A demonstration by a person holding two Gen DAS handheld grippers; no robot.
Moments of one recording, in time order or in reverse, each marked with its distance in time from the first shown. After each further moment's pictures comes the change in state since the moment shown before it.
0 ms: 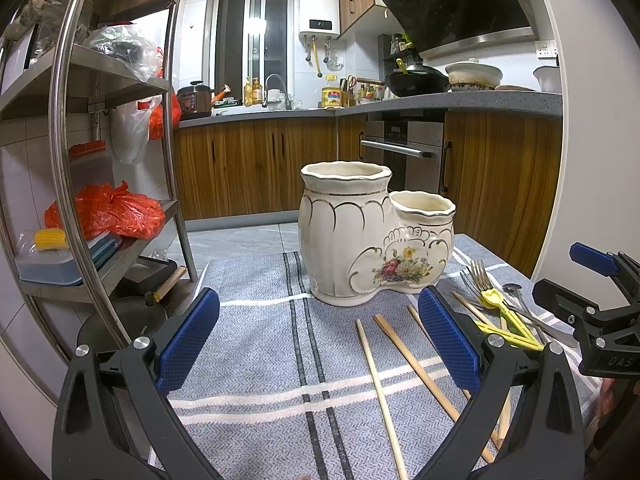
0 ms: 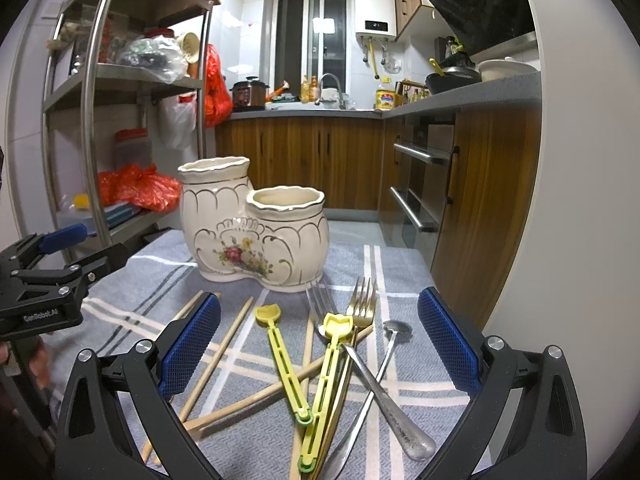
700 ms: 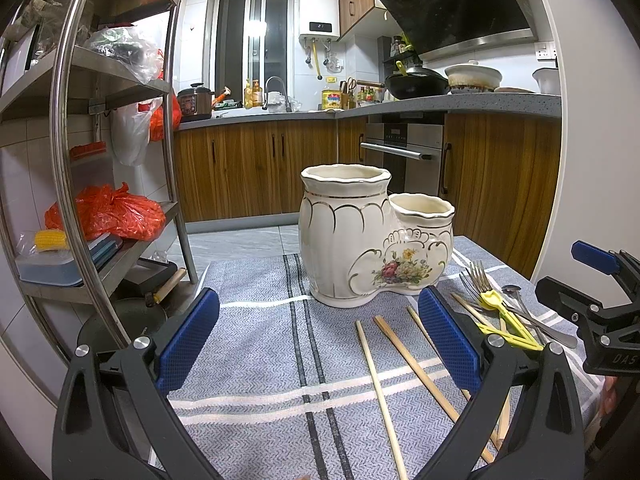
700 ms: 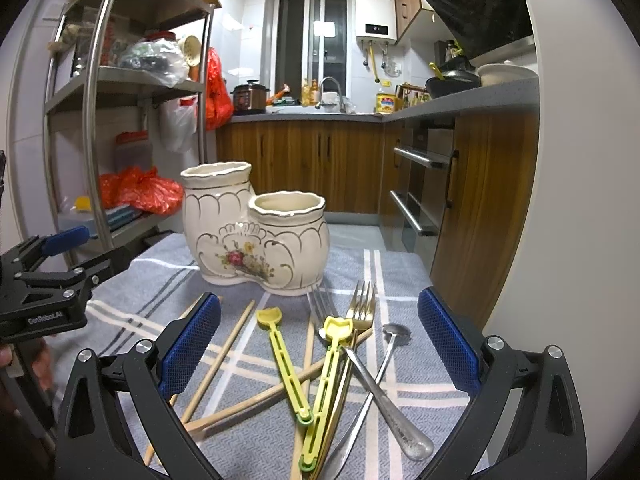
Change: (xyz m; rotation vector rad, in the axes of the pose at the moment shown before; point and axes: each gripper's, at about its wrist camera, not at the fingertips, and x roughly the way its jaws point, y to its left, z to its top) left arm 0.000 0.000 0.000 0.000 -0.003 -0.001; right arm -0.007 0.002 0.002 0.002 -0.014 -0.001
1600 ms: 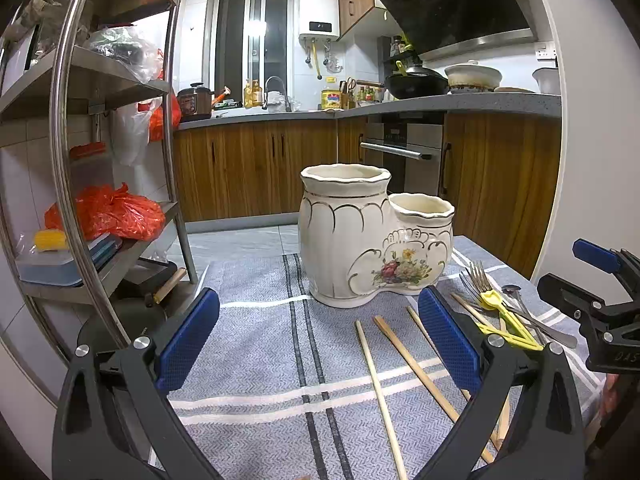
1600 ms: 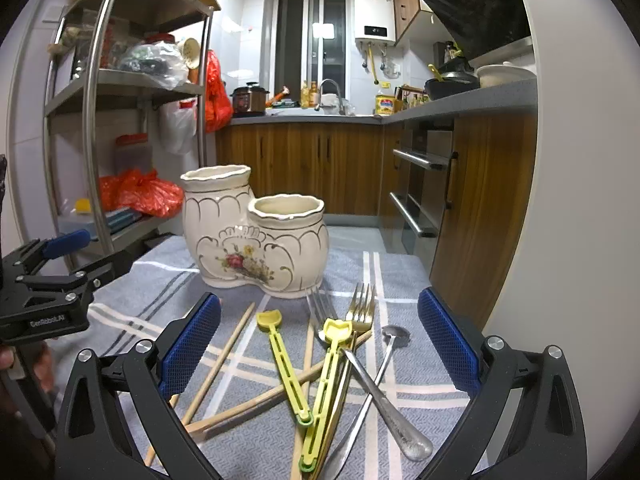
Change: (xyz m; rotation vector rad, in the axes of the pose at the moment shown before) left arm -0.001 0.002 0.004 -0.002 0.004 0.000; right arm -0.002 0.000 -0.001 0.005 -0.008 0.001
